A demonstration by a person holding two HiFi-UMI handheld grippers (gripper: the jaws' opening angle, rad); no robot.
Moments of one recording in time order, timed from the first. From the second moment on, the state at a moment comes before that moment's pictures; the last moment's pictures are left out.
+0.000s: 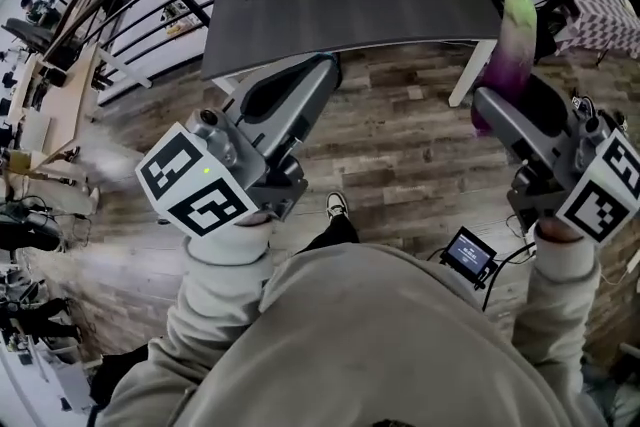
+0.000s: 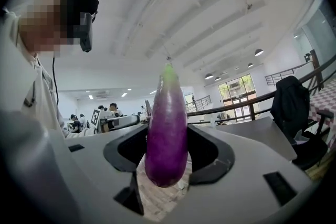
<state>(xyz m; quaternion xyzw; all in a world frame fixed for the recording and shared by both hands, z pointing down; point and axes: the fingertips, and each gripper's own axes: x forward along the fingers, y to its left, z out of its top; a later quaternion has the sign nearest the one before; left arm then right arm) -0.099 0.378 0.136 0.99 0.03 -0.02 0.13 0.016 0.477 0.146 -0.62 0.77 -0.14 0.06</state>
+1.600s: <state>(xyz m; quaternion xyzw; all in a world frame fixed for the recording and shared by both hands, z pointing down) -0.109 0.079 0.186 0.98 0.09 -0.03 0.16 -0.004 0.157 0.159 -0.63 0.75 -0.20 -0.02</state>
